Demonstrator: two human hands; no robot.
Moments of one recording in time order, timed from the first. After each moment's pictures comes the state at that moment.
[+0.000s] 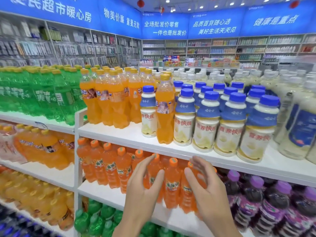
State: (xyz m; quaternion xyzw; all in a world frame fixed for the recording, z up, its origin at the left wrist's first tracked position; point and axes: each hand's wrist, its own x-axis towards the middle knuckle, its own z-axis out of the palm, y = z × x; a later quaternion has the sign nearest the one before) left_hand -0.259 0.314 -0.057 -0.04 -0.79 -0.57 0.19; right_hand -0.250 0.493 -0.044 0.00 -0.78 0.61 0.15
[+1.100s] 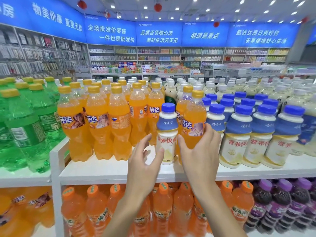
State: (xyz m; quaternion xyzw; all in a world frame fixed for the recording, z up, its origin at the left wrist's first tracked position) left_hand -0.441 0.199 0.000 -0.20 -0.72 -0.65 0.15; right_hand -0.407 0.338 0.028 -0.22 -0.80 0.31 0.46
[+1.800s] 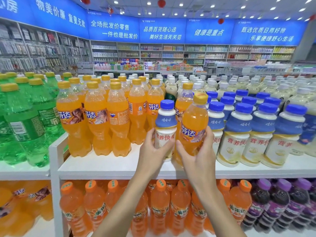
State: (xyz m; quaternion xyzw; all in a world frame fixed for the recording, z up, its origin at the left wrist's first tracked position) left_hand -0.474 0.233 0.002 -0.19 -0.70 -0.68 0.04; right_hand -0.396 0.350 0.009 -0.06 -0.75 0.51 0.42
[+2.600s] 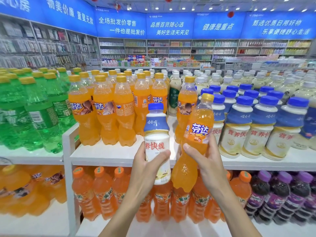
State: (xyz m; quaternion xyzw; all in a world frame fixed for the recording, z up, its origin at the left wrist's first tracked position) left_hand -0.402 0.199 -0.014 -0.15 -0.64 -0.76 0.02; right_hand -0.354 0.362 0.004 0.06 -0.64 0.73 0.25
